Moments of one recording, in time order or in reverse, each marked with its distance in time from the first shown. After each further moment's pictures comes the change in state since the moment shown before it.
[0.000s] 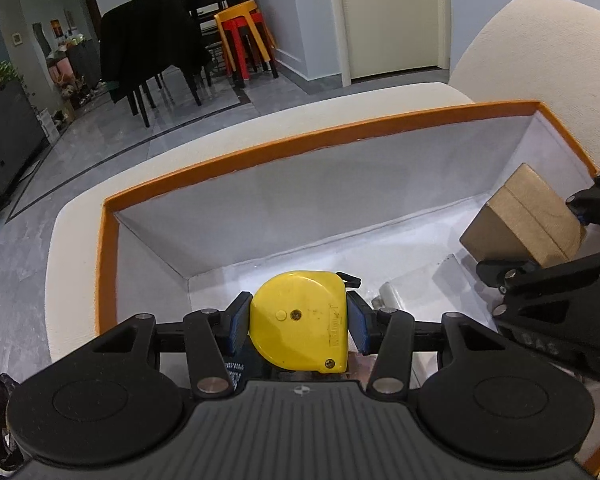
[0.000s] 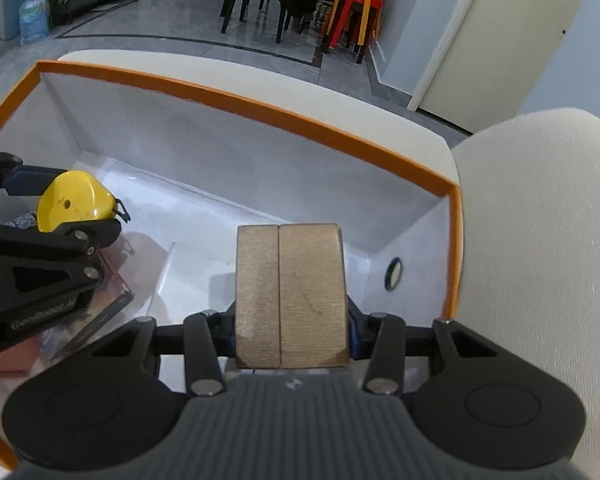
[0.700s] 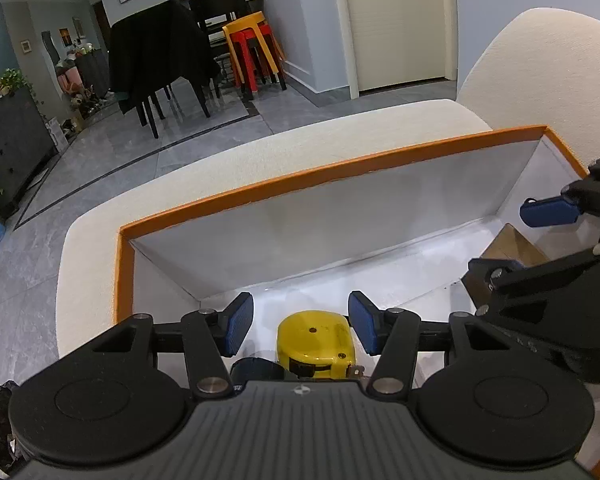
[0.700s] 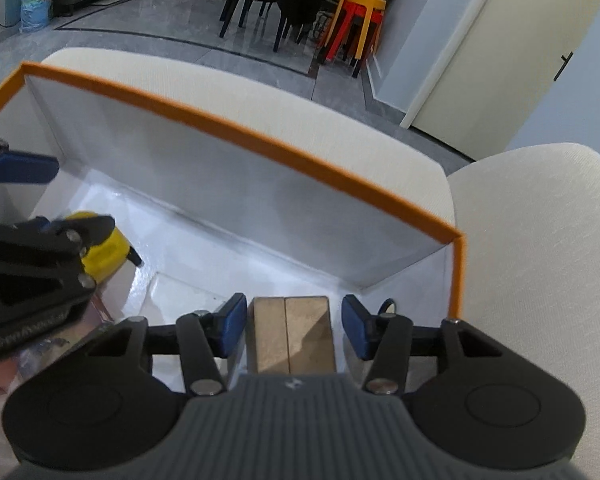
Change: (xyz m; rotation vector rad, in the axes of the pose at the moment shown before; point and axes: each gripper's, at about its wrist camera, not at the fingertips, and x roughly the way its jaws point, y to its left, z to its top) left arm -0.016 -0.003 0.008 0.000 -0.035 0.024; right arm -0.006 0.005 0.011 -0.049 -0.037 -0.052
